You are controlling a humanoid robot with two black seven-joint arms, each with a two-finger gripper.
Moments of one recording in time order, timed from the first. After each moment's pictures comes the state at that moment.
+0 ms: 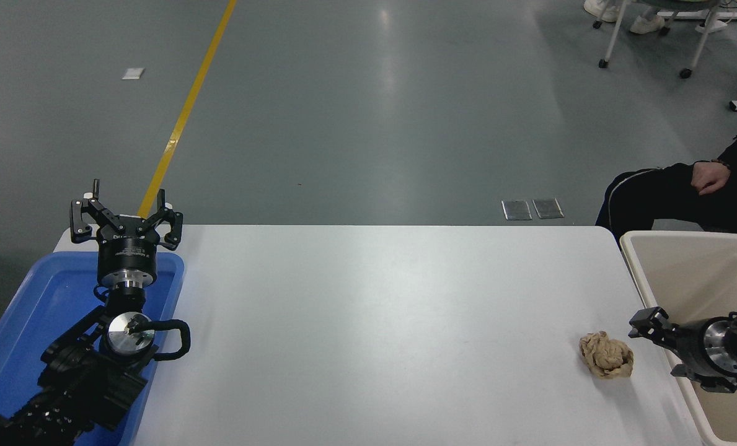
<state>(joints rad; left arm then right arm) -0.58 0.14 -1.05 -0.42 -0.12 -0.58 -0.60 1.15 -0.75 -0.84 1.17 -0.16 0.01 -0.07</state>
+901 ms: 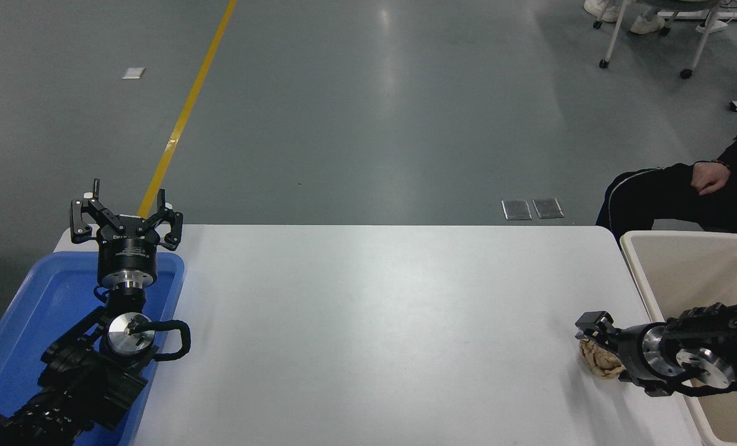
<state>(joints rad) -0.58 0.14 -1.05 -0.42 -0.12 -0.58 -0.60 1.15 -0.58 -0.84 1.14 0.04 -0.07 -0.08</state>
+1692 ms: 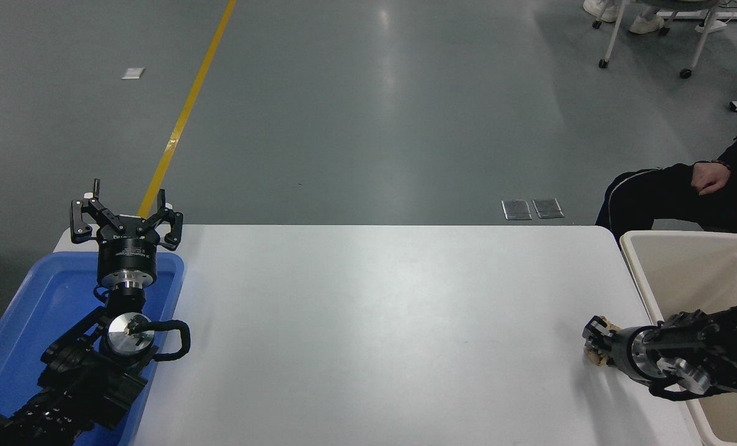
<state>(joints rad) -0.58 0.14 -1.05 -0.42 -0.12 -0.58 -0.60 1.09 -0.51 -0.85 1.05 0.03 -0.17 -0.08</state>
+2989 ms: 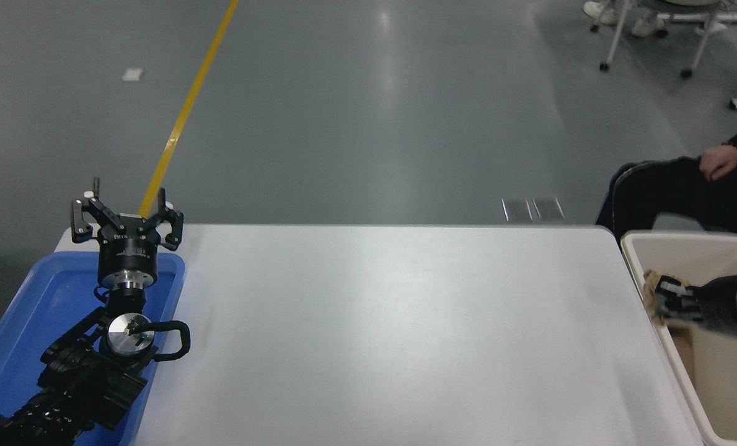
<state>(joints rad) -0.59 0.14 -1.05 -0.42 -0.12 -0.58 -0.60 2.08 -0.76 -1.52 1.66 -0.17 0.07 0.05</state>
